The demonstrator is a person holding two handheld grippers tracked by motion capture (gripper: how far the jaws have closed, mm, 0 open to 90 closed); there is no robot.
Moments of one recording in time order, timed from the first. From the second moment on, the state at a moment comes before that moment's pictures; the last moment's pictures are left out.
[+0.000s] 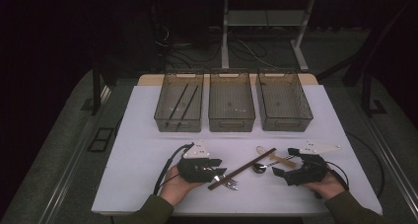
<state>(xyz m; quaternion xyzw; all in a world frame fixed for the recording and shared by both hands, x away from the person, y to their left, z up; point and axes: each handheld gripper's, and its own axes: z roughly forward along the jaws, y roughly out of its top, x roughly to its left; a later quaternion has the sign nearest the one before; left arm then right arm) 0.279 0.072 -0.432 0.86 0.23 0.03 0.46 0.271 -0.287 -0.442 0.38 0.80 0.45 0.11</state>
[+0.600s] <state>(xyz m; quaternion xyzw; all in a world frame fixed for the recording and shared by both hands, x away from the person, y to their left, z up) 0.283 0.049 -0.440 0.87 0.23 0.01 0.44 0.271 -0.286 -0.443 0.38 0.80 0.45 0.11</state>
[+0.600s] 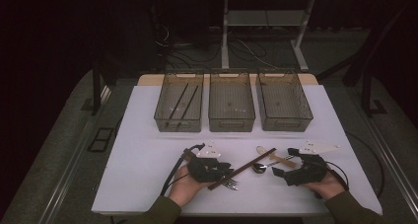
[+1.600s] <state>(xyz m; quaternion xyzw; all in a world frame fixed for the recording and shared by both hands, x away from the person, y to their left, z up) 0.284 0.043 -0.448 0.88 0.23 0.03 0.41 0.271 -0.287 -0.442 0.38 0.80 0.45 0.11</state>
